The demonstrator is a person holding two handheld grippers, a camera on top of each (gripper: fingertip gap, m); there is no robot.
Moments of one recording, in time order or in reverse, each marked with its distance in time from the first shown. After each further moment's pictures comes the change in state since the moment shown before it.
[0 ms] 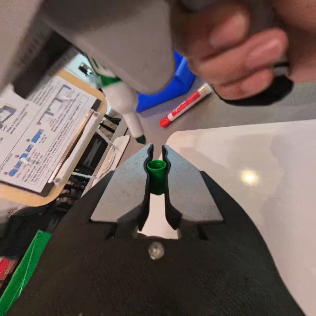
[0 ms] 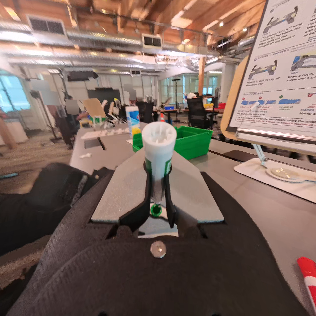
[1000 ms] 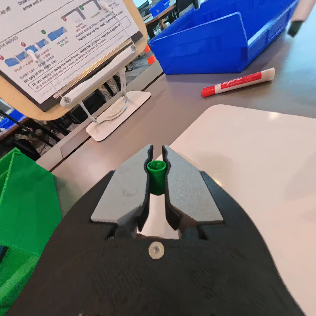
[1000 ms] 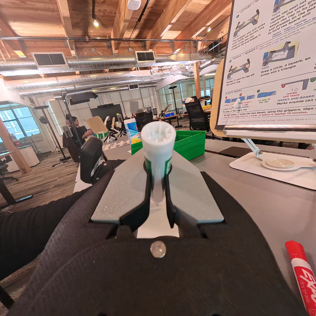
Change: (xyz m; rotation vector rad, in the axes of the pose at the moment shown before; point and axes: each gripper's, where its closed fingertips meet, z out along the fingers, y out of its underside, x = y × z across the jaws) left arm -0.056 0.079 -0.031 -0.135 -0.065 -0.394; right arm 0.033 -0.012 -0.018 0.055 0.026 0.128
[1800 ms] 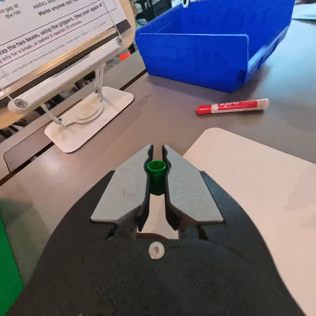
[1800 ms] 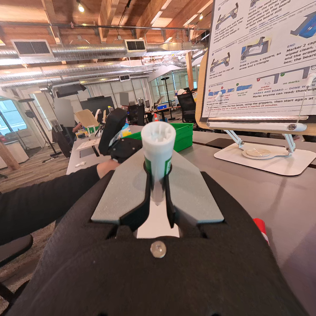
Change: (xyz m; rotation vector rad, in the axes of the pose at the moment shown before) left arm -0.008 -0.019 0.058 -0.063 0.203 -0.144; right arm 0.029 0.001 -0.020 -0.053 0.049 -0.004
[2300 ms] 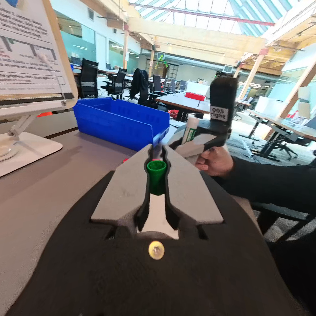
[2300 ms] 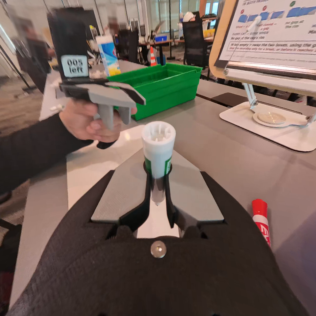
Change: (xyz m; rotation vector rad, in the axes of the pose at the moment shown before) left arm 0.041 -0.063 -0.070 0.439 0.464 -0.334; right arm 0.001 0.071 0.027 -0.370 0.011 -0.119
